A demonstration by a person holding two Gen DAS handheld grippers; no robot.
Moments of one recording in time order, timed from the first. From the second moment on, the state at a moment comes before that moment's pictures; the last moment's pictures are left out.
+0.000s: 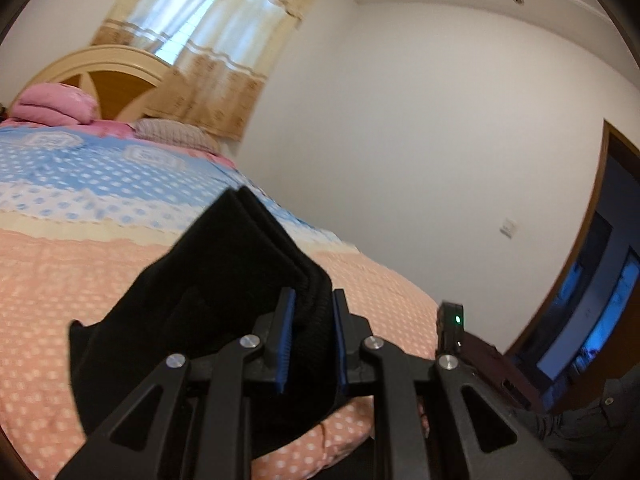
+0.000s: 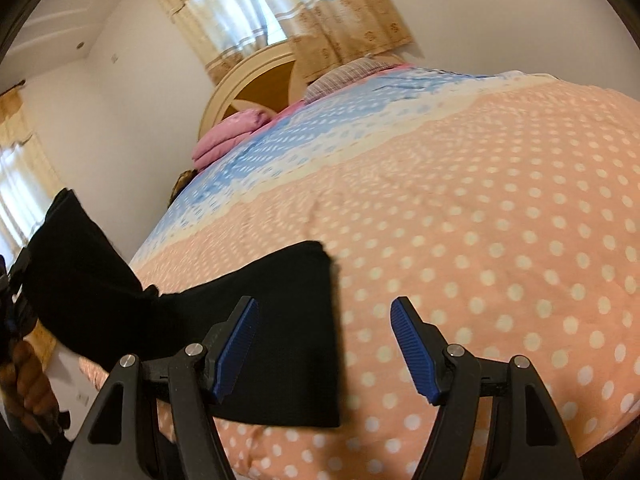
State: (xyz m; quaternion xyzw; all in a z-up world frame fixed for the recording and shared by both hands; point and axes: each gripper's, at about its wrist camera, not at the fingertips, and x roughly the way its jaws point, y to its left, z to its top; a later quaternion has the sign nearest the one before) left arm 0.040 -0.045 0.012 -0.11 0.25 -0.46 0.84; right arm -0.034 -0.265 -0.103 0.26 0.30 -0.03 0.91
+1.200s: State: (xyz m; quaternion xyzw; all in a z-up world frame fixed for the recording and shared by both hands) left arm 0.069 0.025 -0.107 -0.09 0.31 -0.22 0.92; right arm 0.013 -0.172 -0.121 0.24 0.38 0.12 0.88
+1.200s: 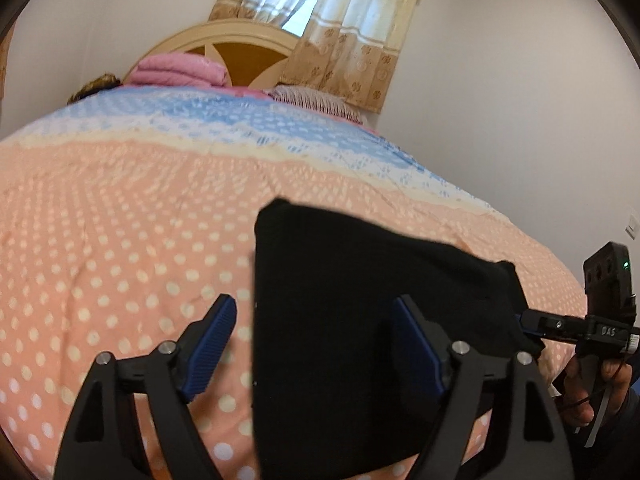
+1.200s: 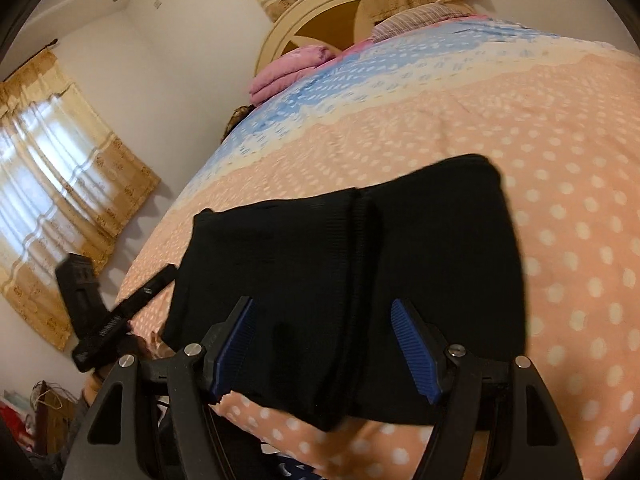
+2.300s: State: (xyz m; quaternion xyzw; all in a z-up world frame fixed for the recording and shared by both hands) left arm 0.066 0.023 -0.123 -0.10 0.33 -0.23 0.91; right arm 0.033 -0.167 -0.122 0.22 0.38 0.14 0.89
